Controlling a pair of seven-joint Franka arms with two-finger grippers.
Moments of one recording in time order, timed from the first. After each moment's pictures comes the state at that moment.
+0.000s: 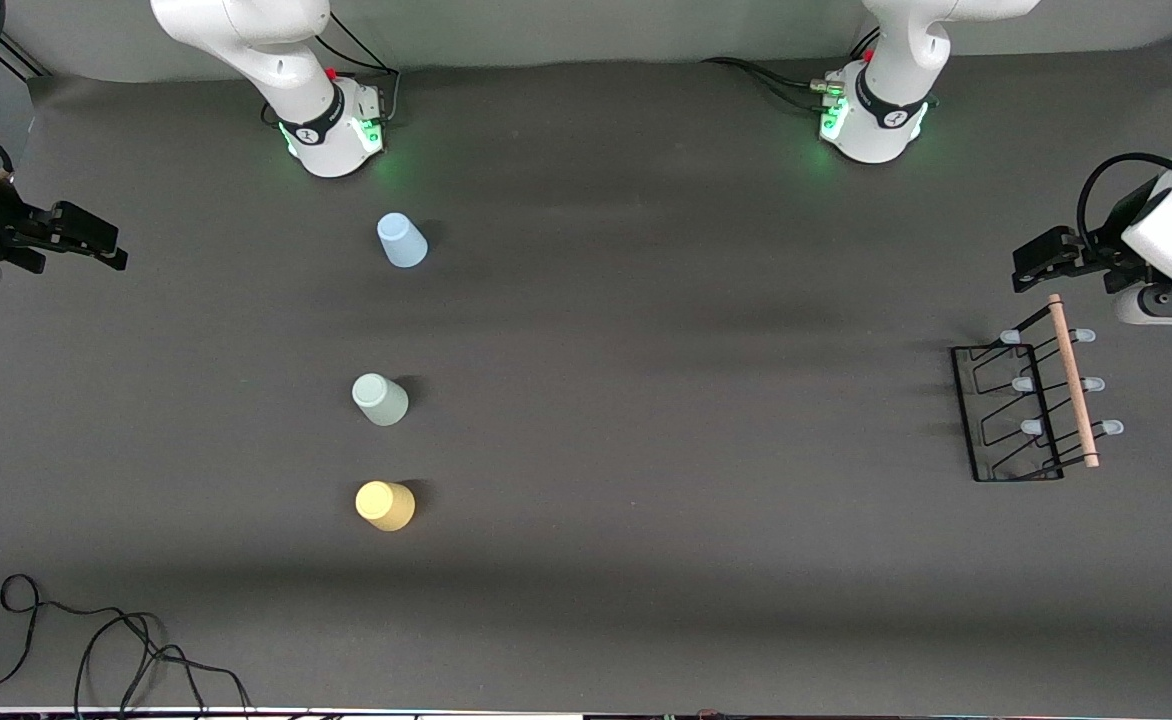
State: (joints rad) left arm -0.11 0.00 0.05 -1.63 -0.01 1.56 -0.03; right arm 0.02 -0.12 -0.06 -1.73 -0.01 1.55 -0.04
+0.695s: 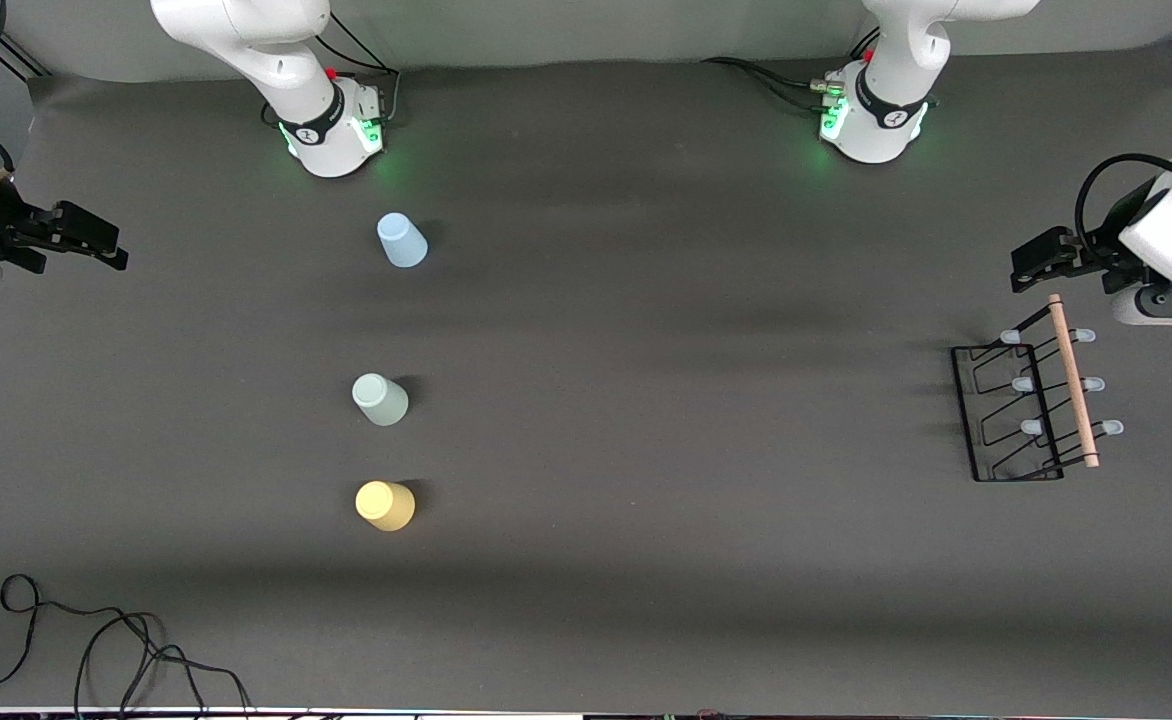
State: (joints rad) left arm -0.11 0.00 0.05 -1.63 0.00 1.56 -0.03; right arm 0.02 -0.12 -0.06 -1.73 -0.01 1.55 -0.04
